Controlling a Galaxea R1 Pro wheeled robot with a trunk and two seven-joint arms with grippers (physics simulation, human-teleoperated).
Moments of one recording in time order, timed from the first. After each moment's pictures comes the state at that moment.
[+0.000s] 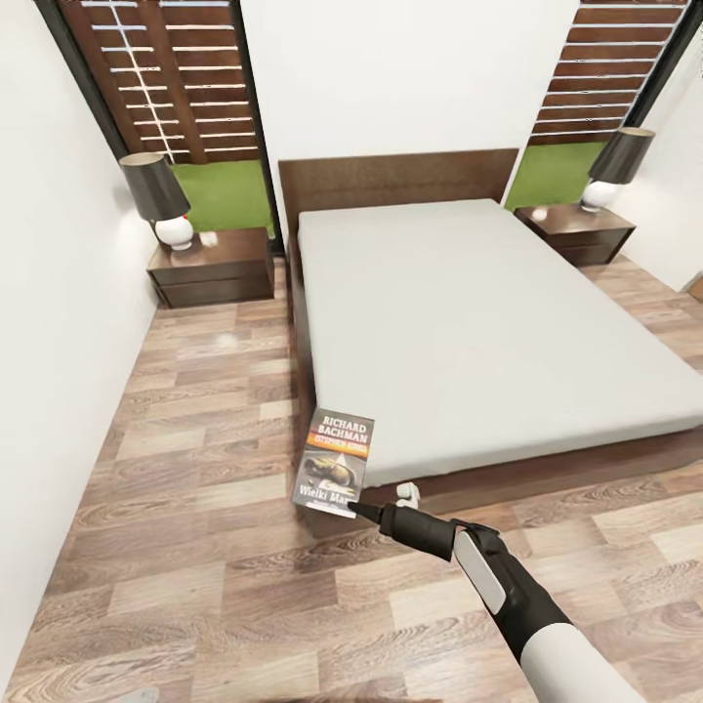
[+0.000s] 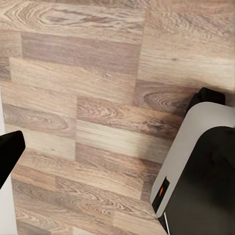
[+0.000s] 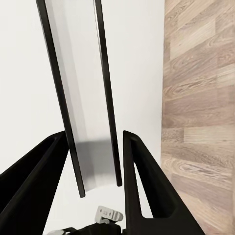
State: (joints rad) left arm -0.36 0.18 0.19 -0.16 0.11 -0.01 0.09; right arm -0.59 0.00 0.20 -0.79 -0.61 0.54 0.82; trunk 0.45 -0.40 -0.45
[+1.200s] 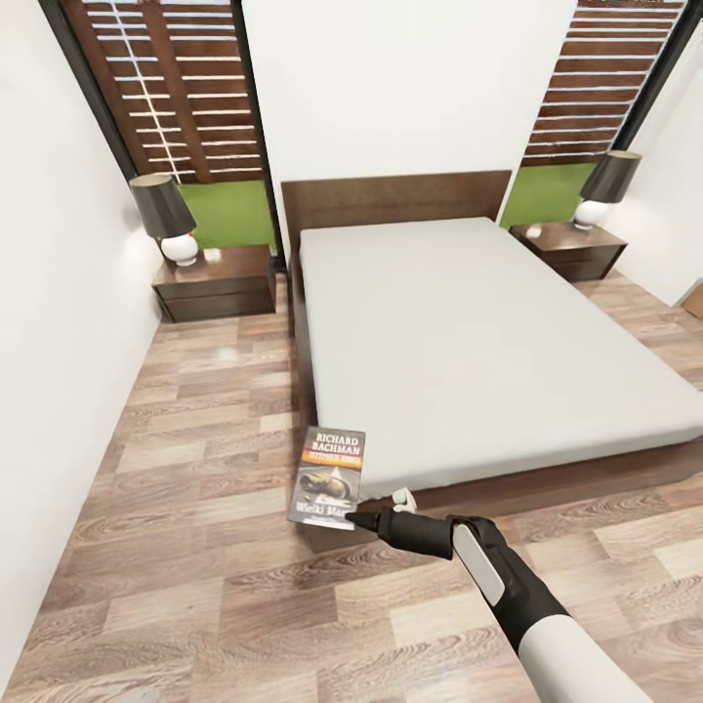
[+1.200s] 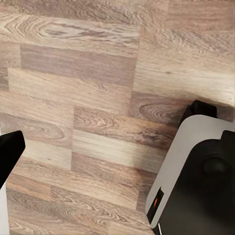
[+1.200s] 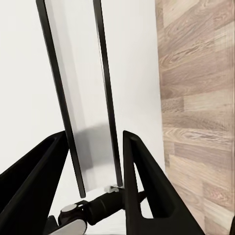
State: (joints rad) left arm -0.36 0.18 0.19 -0.16 0.11 -0.01 0.09; right arm -0.61 0.01 0.20 -0.79 -0.62 0.76 0.74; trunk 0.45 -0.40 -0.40
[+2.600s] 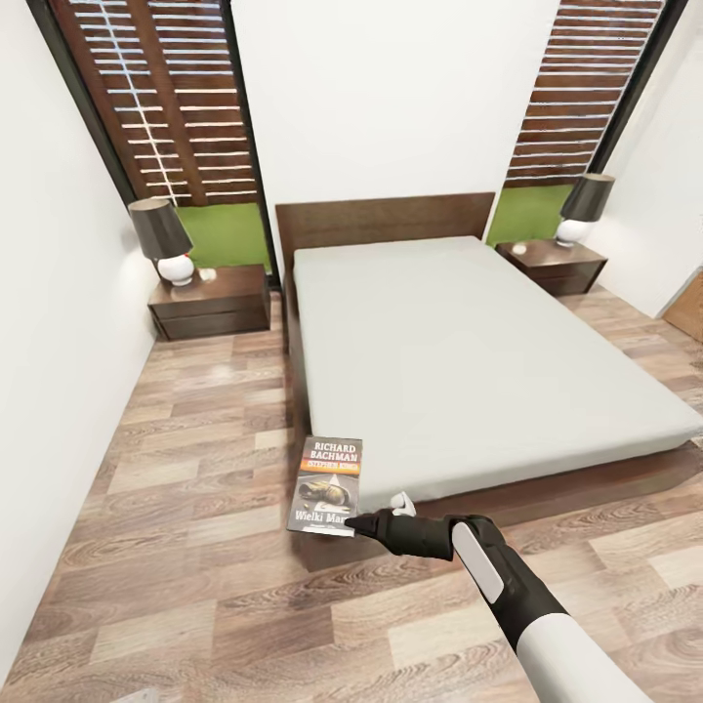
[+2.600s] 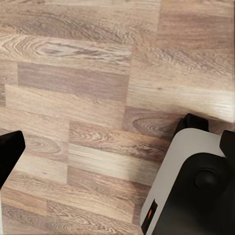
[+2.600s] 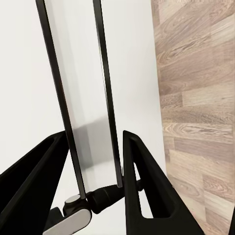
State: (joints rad) left arm -0.36 0.18 0.19 -0.16 0.10 0.00 0.09; right arm -0.61 0.01 0.19 -0.79 -0.63 0.84 0.69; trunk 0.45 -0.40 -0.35
